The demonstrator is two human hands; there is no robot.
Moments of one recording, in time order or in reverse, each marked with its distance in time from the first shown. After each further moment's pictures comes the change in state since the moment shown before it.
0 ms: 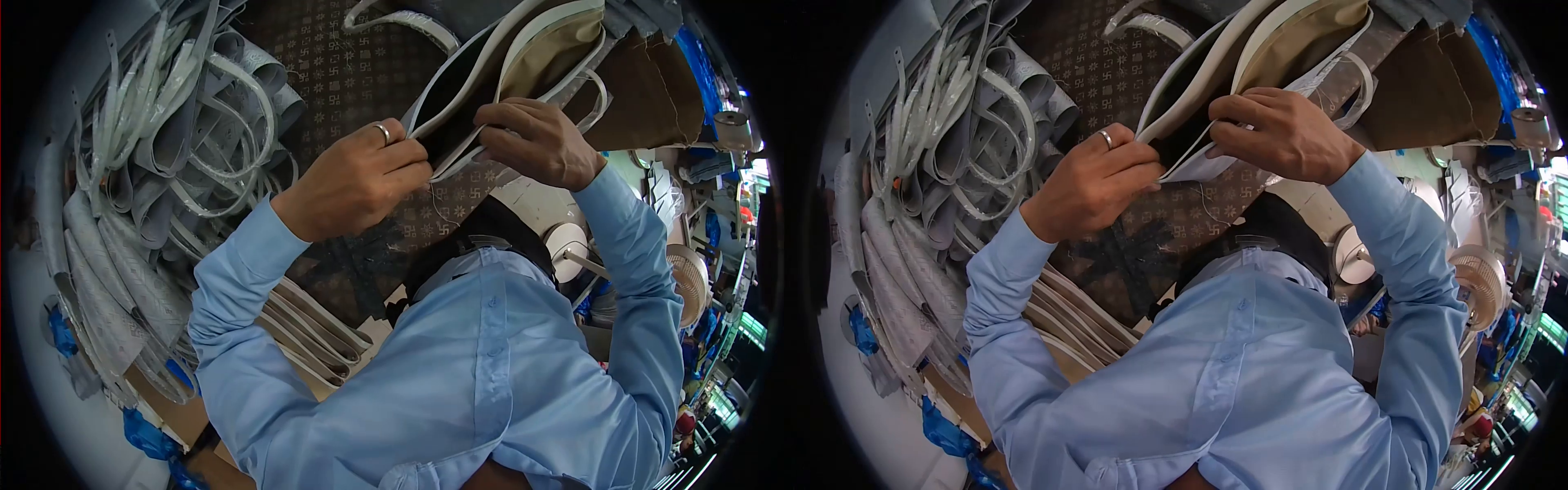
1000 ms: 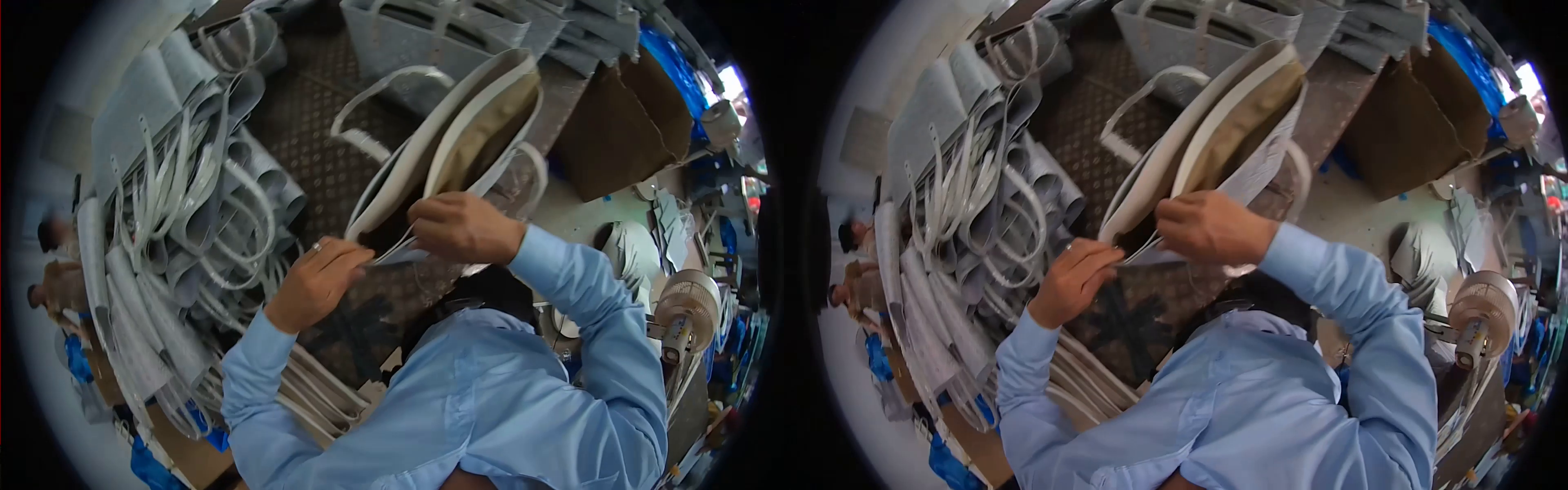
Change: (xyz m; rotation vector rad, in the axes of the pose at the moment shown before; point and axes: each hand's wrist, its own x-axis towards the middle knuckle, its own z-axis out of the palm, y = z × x) left_hand 0.014 0.038 -0.023 -0.061 -0.007 -0.336; right_hand -0.002 -0.006 -0.004 0.220 0.085 0.112
